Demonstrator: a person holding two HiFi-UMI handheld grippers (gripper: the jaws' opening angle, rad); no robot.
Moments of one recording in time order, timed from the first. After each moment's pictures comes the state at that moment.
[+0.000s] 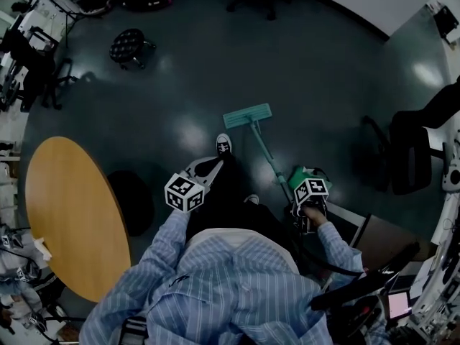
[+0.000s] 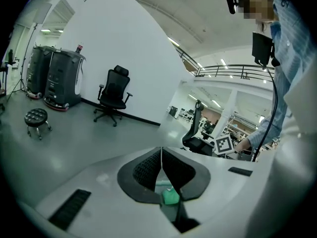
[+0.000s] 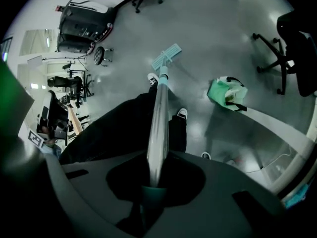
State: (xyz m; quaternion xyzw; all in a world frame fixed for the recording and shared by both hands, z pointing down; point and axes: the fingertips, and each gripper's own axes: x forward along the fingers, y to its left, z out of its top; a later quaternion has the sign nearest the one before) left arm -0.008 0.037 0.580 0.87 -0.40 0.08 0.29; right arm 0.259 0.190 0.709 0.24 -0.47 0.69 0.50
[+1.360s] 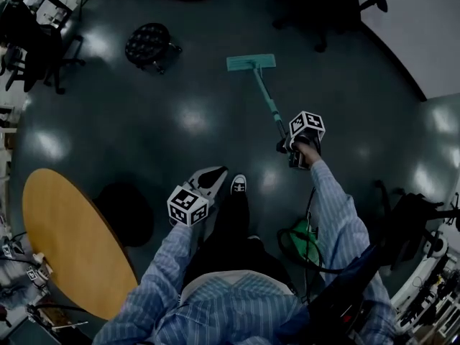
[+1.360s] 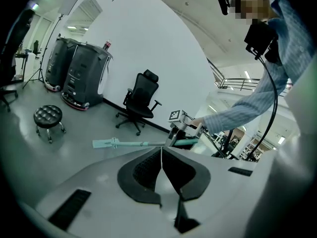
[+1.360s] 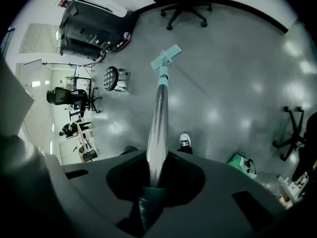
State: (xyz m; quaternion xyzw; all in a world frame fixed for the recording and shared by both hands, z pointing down) left arm -0.229 -0.256 0.603 0.81 -0.48 0.04 0.34; right arm -0.070 -0.380 0.741 0.25 -0.51 0.65 0.51
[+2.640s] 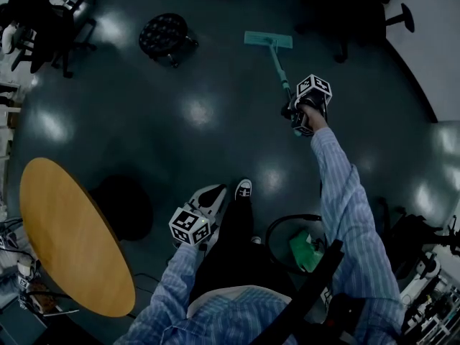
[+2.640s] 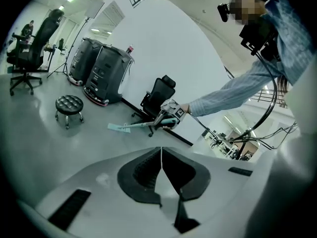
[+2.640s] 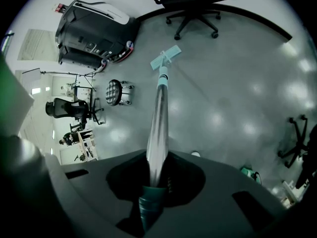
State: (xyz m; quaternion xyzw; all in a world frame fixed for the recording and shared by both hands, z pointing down) left arm -0.275 -0.227 0.640 0.74 -0.55 0.00 0.38; right arm -0.193 -0.530 0.772 0.27 -0.52 0.65 0.48
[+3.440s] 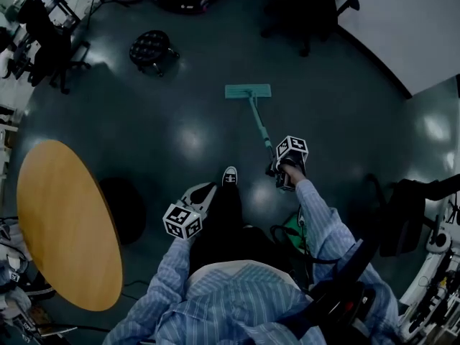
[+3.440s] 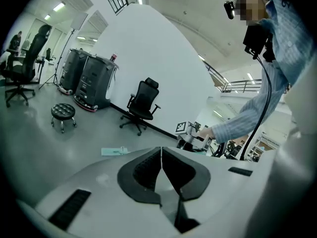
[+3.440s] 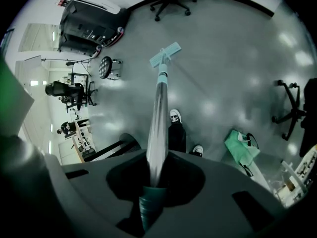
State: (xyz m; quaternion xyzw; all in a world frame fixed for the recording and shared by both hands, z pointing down) left arm -0.136 -0.080 0.595 0.78 -0.53 0.01 0.33; right arm 0.041 -0.187 0.753 0.25 -0.49 0.66 0.51
